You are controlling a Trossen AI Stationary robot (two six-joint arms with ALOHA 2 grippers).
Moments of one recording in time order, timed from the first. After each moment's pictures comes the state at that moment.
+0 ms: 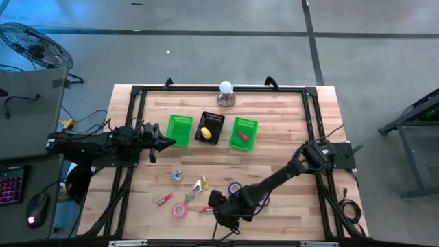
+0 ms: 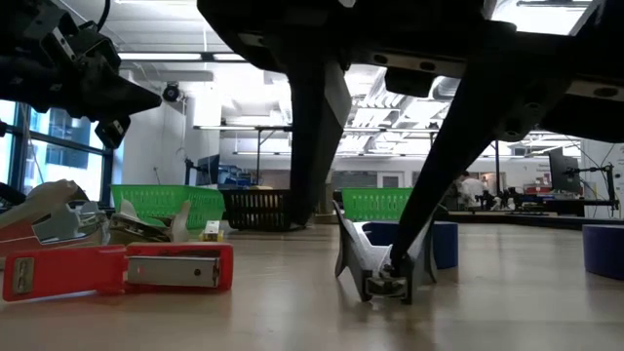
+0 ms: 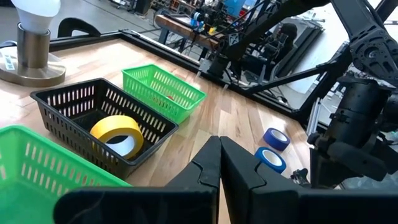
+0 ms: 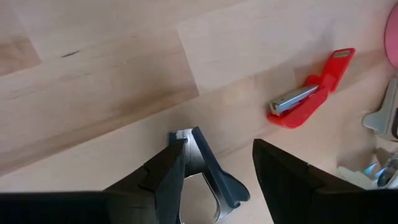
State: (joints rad) left arm 0.00 0.10 0.03 0.00 -0.09 -0.42; right arm 0.52 2.24 1.75 -0.71 0.10 -0.73
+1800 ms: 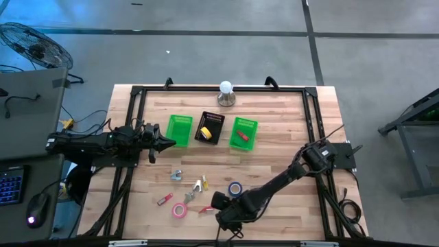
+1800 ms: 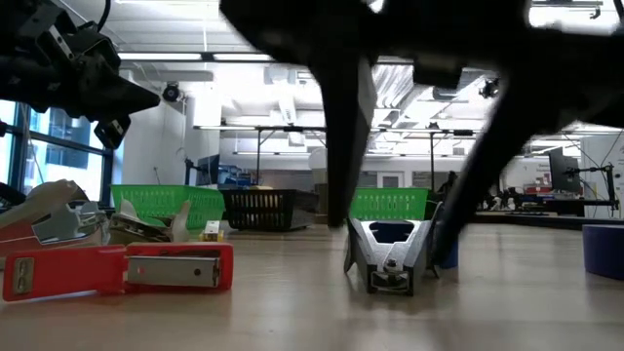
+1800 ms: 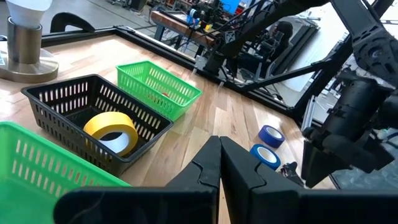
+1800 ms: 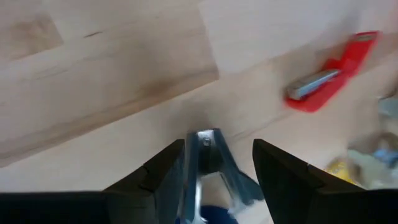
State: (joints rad) left arm 0.00 0.10 0.03 0.00 -0.07 -0.43; right arm 0.55 2.27 1.80 -0.82 0.17 -0.70
